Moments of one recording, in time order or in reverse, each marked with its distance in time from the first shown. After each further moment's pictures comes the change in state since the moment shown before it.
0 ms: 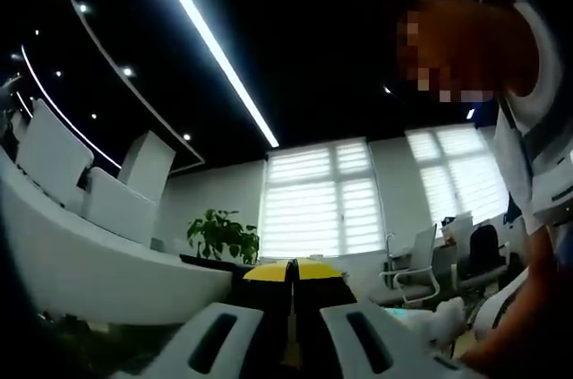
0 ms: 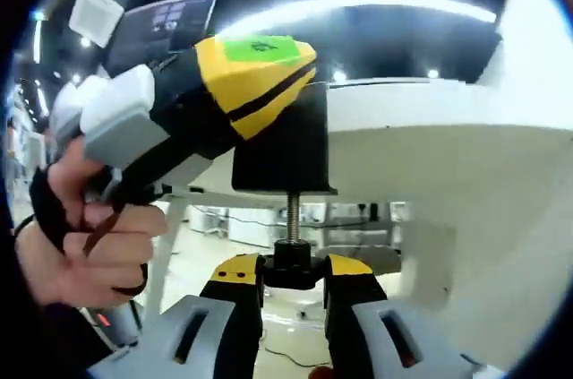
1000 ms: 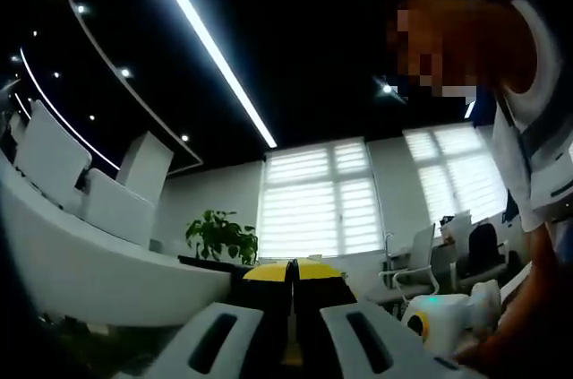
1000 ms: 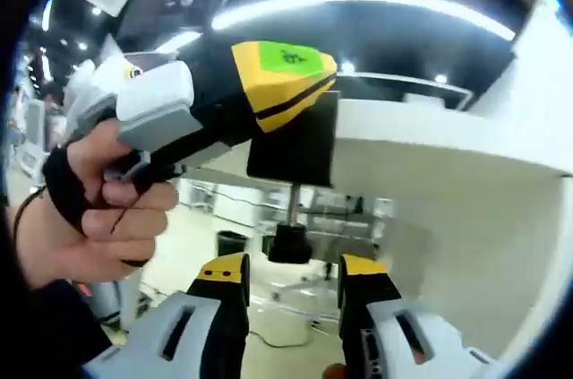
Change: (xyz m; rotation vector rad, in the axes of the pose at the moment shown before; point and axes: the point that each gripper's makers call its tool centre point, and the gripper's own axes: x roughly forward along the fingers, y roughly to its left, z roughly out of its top) left arm 0.000 -0.001 -0.001 0.007 -0.002 -0.010; right arm -0.046 -0.015 -0.002 -0.168 0.140 -0.348
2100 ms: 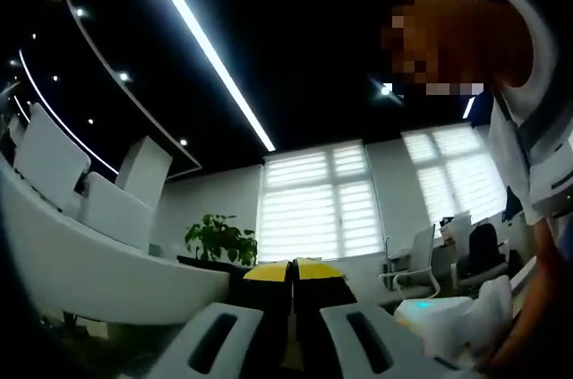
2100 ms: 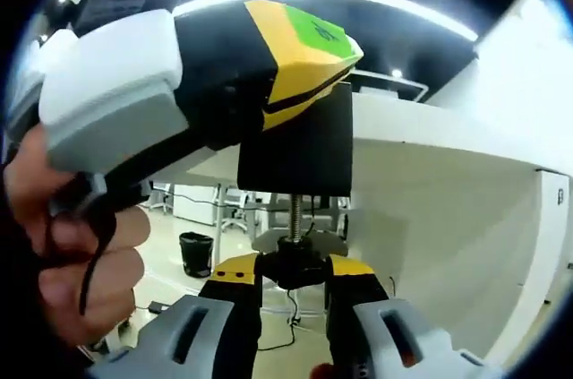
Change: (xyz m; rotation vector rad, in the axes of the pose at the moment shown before) left arm 0.000 -0.001 0.001 0.006 -0.021 -0.006; right arm 0.032 0.022 0.008 0.052 -0.019 -0.004
